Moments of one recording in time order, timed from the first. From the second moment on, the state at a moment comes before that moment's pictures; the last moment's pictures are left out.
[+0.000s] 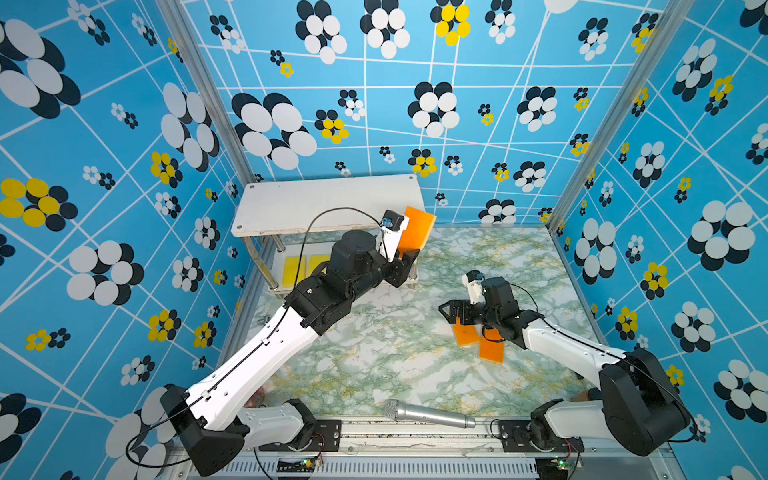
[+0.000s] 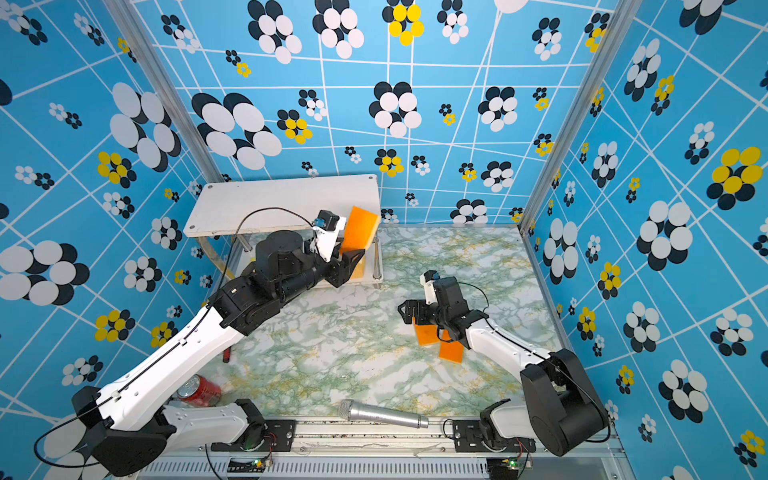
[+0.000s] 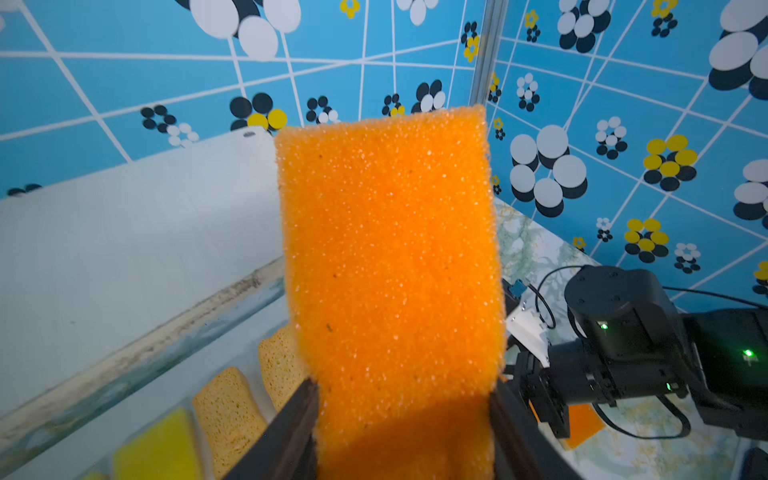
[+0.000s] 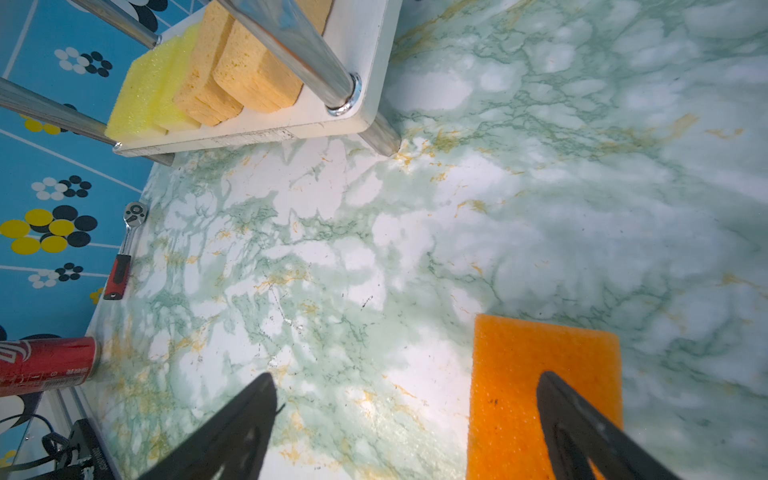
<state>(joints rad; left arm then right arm) -0.73 1.24 1.42 -0.40 -0.07 -0.04 0.44 1.36 0.68 -0.05 -0.25 0.39</state>
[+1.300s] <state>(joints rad) -0.52 1.58 1.79 -0.46 -0.23 -0.31 0.44 1.36 0.62 0.00 -0.25 0.41</state>
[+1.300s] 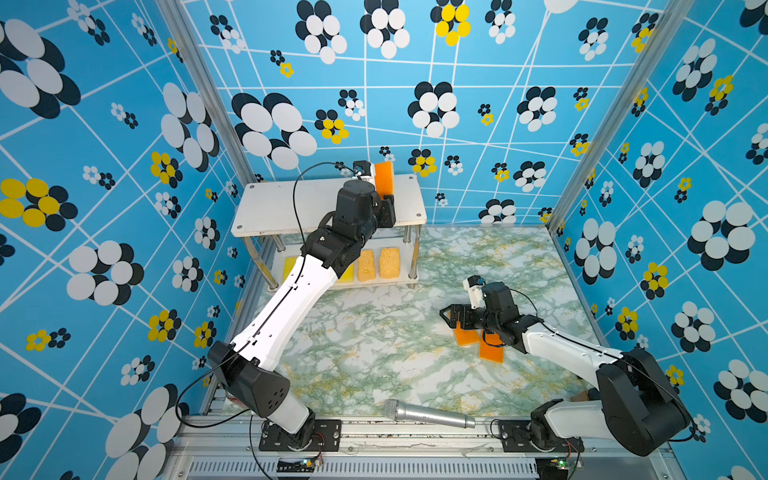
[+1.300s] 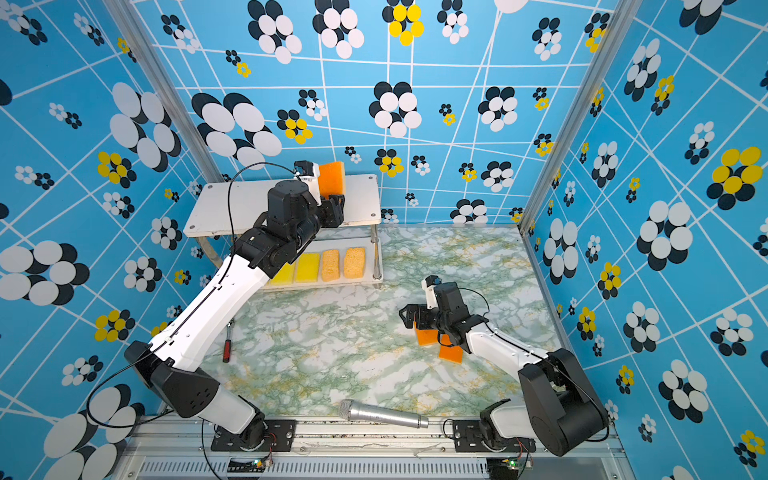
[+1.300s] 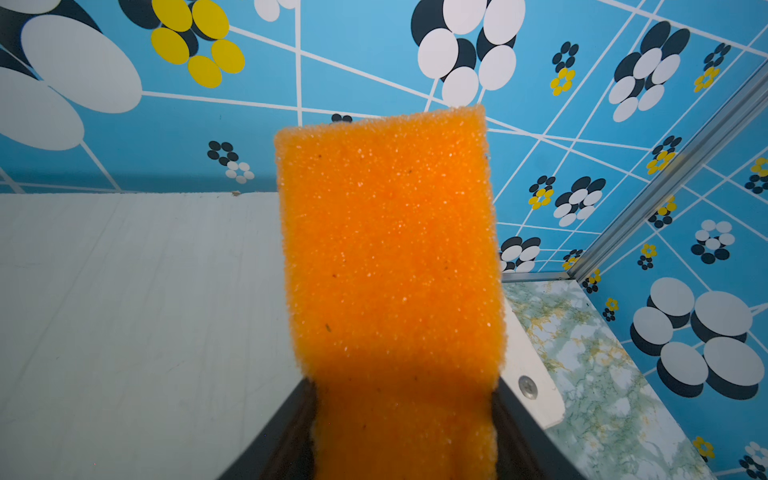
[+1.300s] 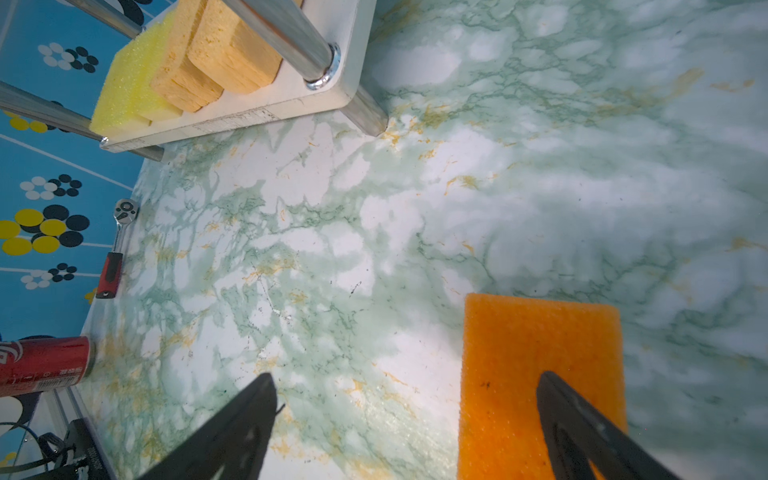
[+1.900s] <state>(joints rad) -0.51 1.64 1.79 -0.48 -0.24 -0.33 0.44 1.36 0.62 0.00 -0.25 0.41</state>
